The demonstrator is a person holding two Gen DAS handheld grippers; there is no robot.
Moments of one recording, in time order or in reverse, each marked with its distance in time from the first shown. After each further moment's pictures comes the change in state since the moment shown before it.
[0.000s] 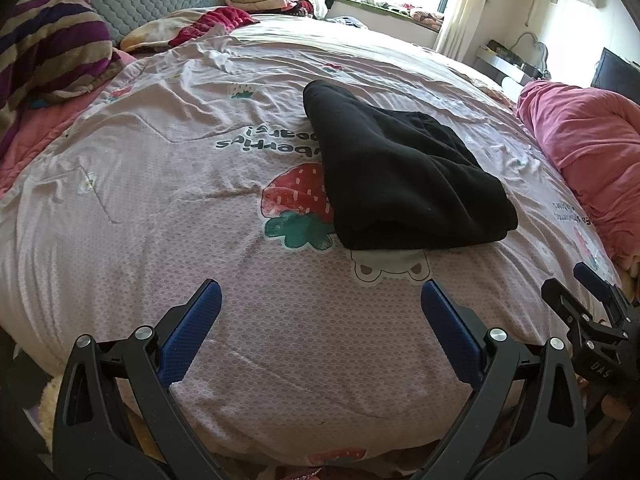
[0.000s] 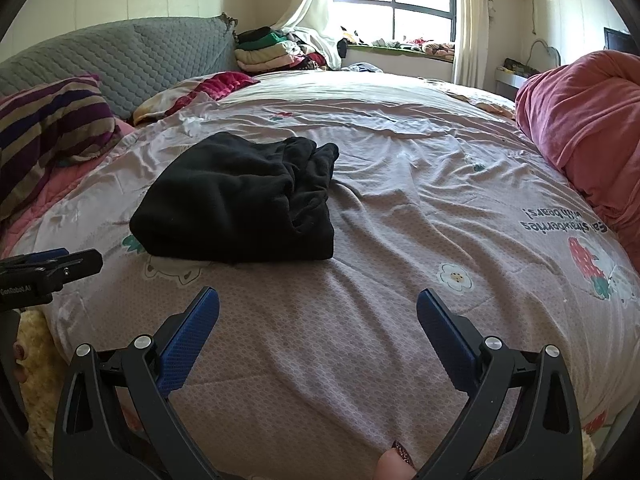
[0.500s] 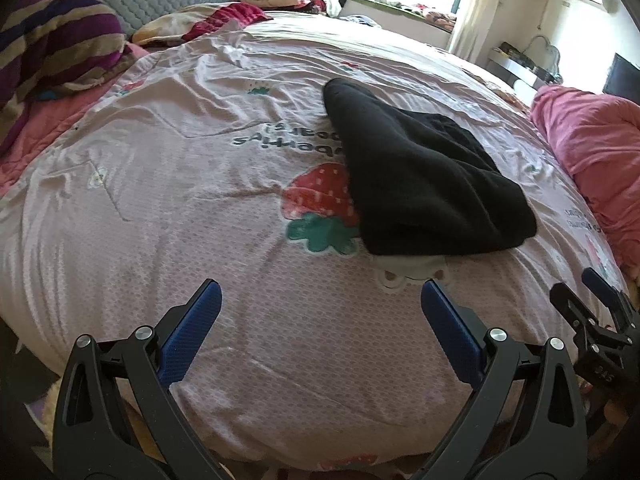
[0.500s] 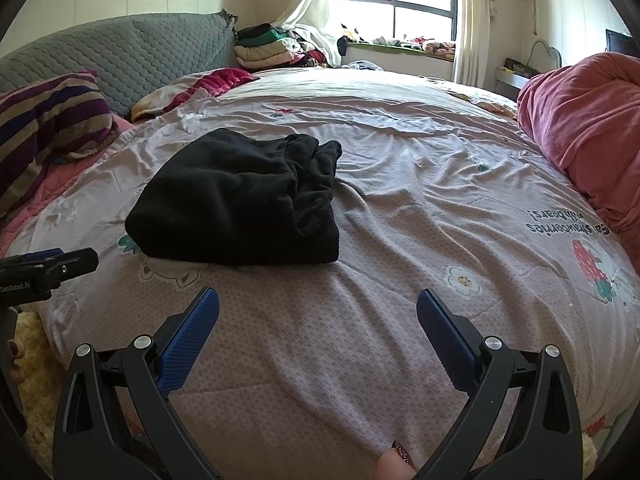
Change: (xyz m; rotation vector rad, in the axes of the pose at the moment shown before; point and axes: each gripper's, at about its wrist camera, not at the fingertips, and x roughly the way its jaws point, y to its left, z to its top) left arm 0.006 0.017 0.004 -0.041 0.006 0.038; right arm 0.012 0.005 0.004 -0.010 0.008 -0.008
